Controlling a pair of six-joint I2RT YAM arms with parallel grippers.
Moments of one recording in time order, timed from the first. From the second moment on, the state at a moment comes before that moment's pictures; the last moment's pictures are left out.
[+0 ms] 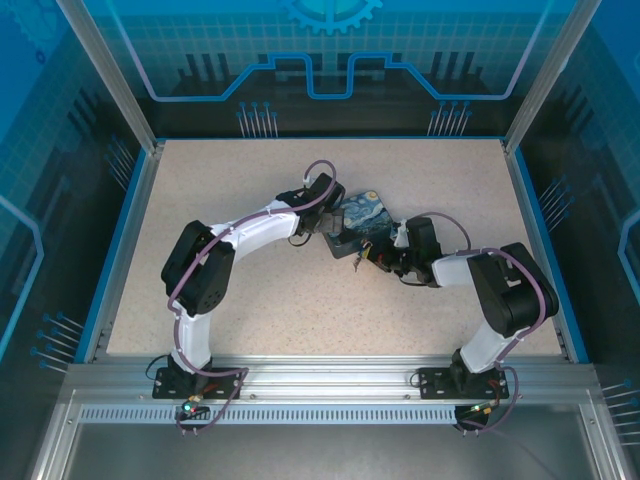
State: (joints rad) left arm -0.62 1.97 1.48 -0.56 -0.31 -0.54; right arm 0.29 1.67 0.58 0.34 -0.55 0.85
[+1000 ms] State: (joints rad) left arm -0.62 1.97 1.47 -0.55 -0.31 -0.54; right arm 0.27 1.73 0.51 0.58 -0.59 1.12
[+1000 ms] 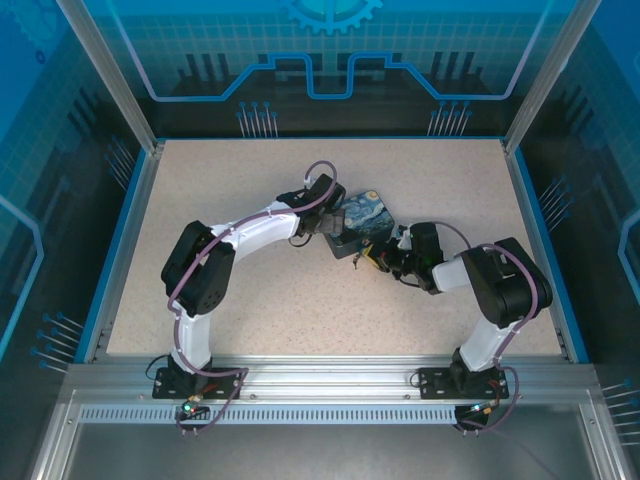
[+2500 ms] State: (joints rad) left arm -0.64 1.97 1.47 -0.53 -0.29 -0.56; right arm 0.21 1.75 0.46 0.73 -0.58 1.29
